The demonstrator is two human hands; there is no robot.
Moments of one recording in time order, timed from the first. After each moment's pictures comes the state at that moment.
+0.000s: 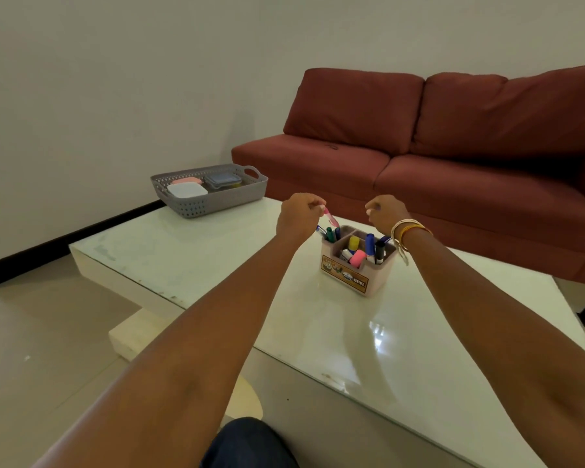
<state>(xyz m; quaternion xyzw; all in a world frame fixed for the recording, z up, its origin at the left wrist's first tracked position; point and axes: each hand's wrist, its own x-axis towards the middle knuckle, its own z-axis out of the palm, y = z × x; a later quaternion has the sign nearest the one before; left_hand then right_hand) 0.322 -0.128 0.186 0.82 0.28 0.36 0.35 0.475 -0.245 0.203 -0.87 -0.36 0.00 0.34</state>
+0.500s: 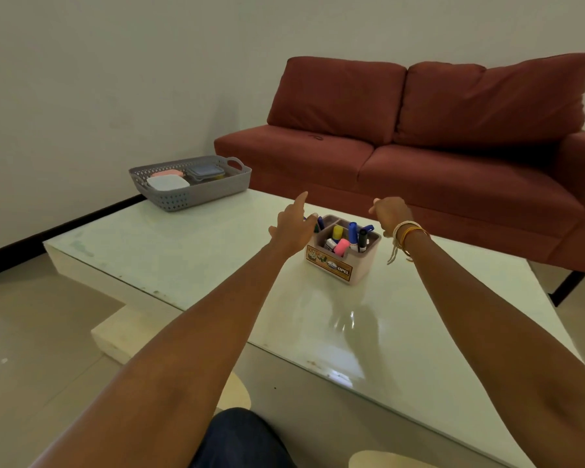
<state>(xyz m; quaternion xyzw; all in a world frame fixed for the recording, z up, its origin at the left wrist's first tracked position) 0.331 -0.148 0.153 0.85 0.31 0.27 0.33 0.483 -0.278 0.190 -0.86 -0.23 0.04 0.45</state>
